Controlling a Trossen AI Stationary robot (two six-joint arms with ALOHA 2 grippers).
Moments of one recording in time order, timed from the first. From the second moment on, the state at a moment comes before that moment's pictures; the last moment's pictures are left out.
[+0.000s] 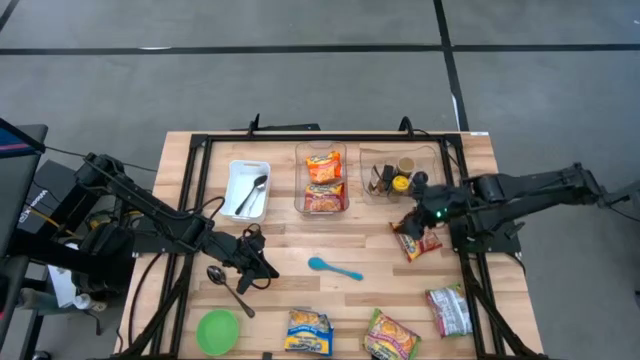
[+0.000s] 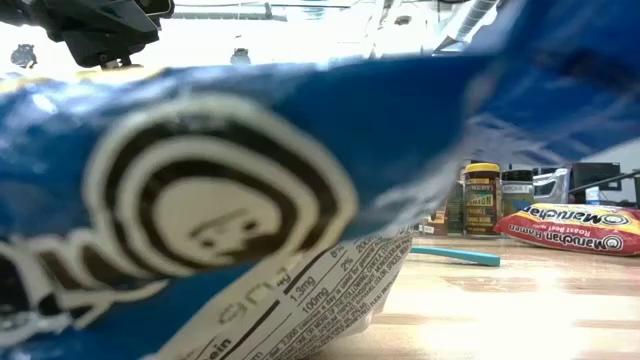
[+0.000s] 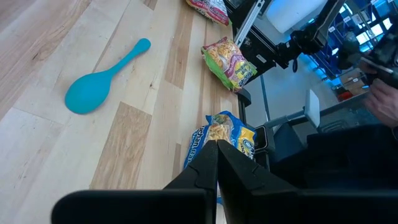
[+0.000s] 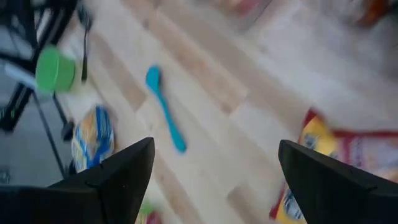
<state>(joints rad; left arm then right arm) -0.49 1.13 0.49 0.20 -0.13 -0.83 0.14 0.87 0.82 -0.81 0.07 1.00</state>
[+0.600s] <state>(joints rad) -0.49 1.13 0.49 0.20 -0.13 -0.83 0.54 1.11 0.82 -0.63 0.01 1.15</state>
